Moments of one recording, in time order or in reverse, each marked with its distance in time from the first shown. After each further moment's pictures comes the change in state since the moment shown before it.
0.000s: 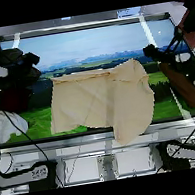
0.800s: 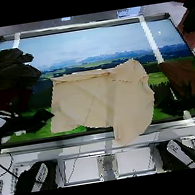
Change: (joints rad) left arm 0.171 0.604 -0.789 0.025 -0.599 -0.015; right arm -0.472 0.320 -0.538 -0.354 0.872 0.119
